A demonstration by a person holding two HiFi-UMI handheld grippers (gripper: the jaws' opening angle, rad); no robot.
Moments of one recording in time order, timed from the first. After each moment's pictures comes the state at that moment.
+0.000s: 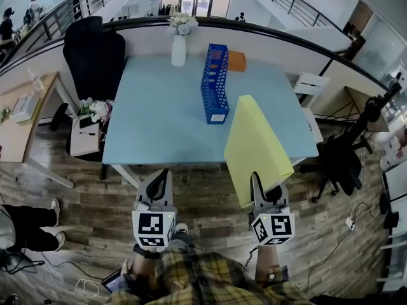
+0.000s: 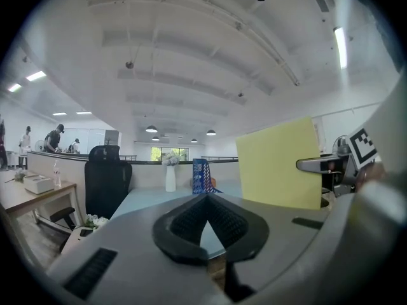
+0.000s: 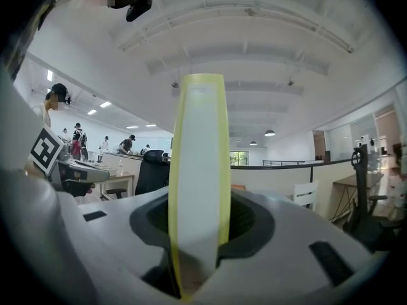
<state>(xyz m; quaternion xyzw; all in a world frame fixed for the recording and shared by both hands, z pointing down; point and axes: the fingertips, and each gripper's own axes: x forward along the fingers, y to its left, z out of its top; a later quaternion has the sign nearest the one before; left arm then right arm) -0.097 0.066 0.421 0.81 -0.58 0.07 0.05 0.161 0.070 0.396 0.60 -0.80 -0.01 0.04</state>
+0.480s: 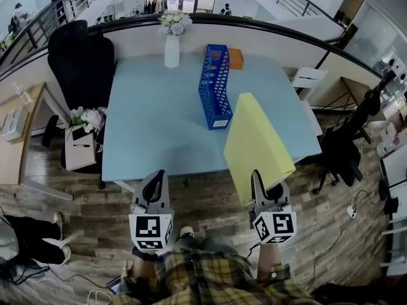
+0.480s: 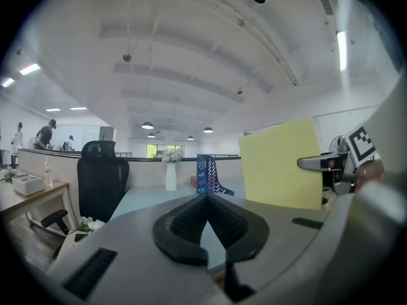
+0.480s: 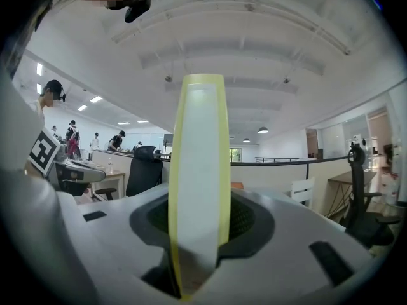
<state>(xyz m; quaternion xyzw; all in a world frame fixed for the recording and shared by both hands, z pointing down) -0.139 0.000 0.431 0.82 -0.56 0.07 0.06 0.130 0.016 0.404 0.63 -0.78 0.01 0.05</state>
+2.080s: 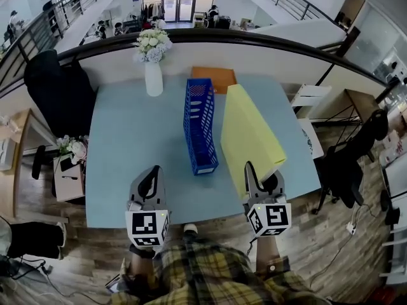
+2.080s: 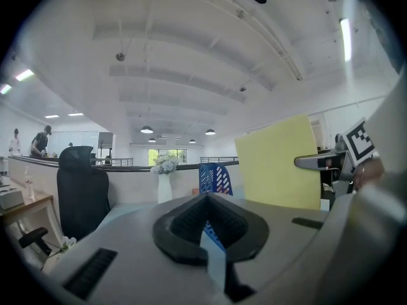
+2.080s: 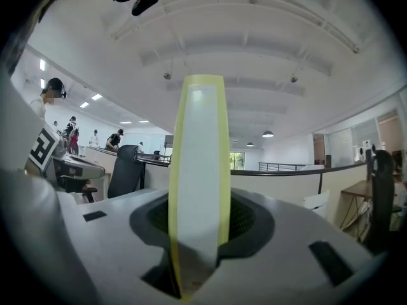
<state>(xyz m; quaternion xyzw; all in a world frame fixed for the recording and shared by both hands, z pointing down) -0.068 -0.218 0.415 0.82 -0.57 0.07 0.04 0.193 -0.214 0.389 0.62 -0.79 -0.02 0.06</state>
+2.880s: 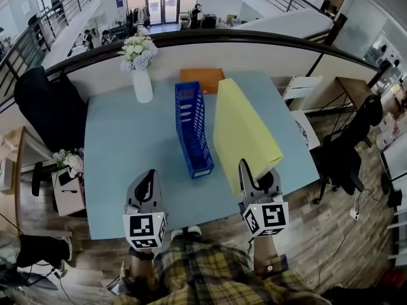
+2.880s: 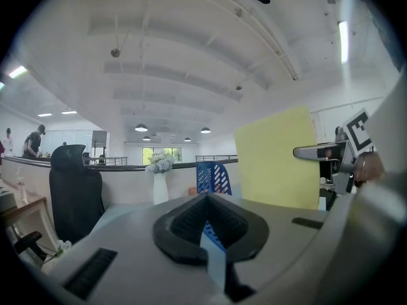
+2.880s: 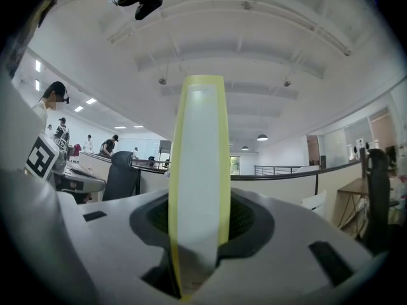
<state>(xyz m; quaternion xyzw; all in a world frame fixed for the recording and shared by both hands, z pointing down) -0.067 -0.230 0.418 0.83 -0.55 0.08 0.04 0.186 -0.213 0.372 0.63 -0.77 -0.02 0.03</state>
